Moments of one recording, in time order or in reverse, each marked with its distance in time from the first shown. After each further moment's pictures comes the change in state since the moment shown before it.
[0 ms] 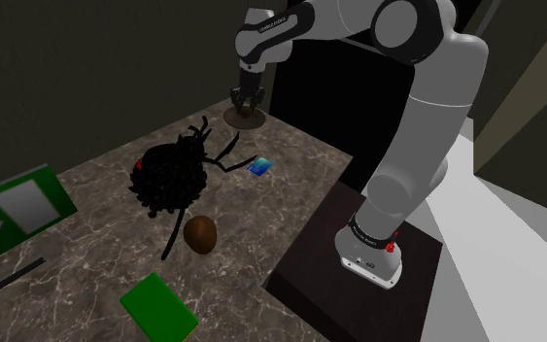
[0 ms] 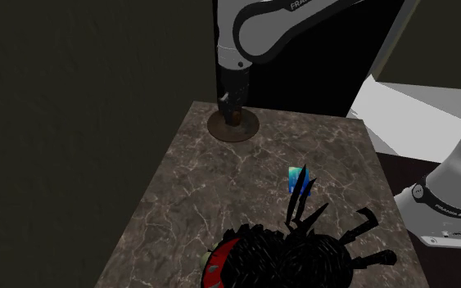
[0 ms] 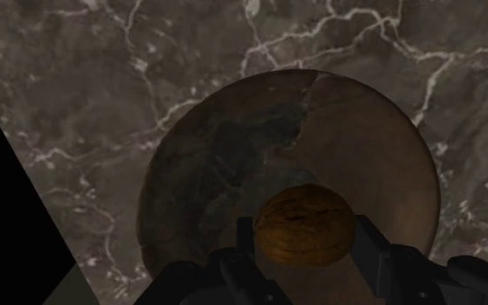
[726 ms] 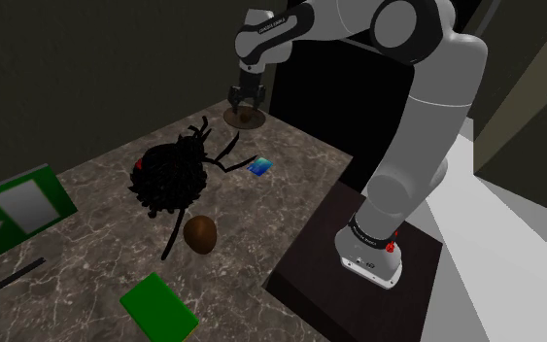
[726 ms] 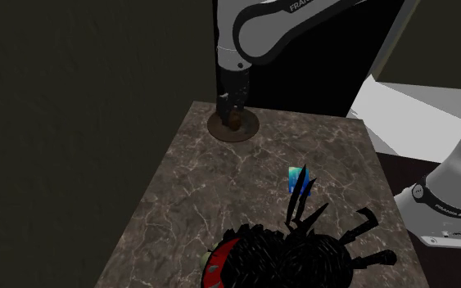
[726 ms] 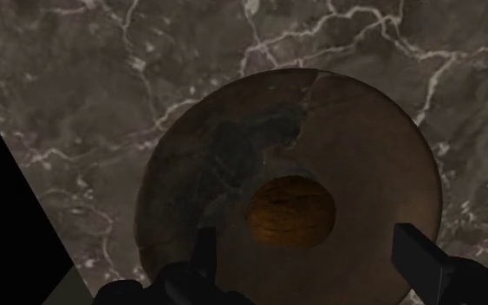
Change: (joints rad) arm 0.001 0.003 0.000 -0.002 0.000 0.006 0.001
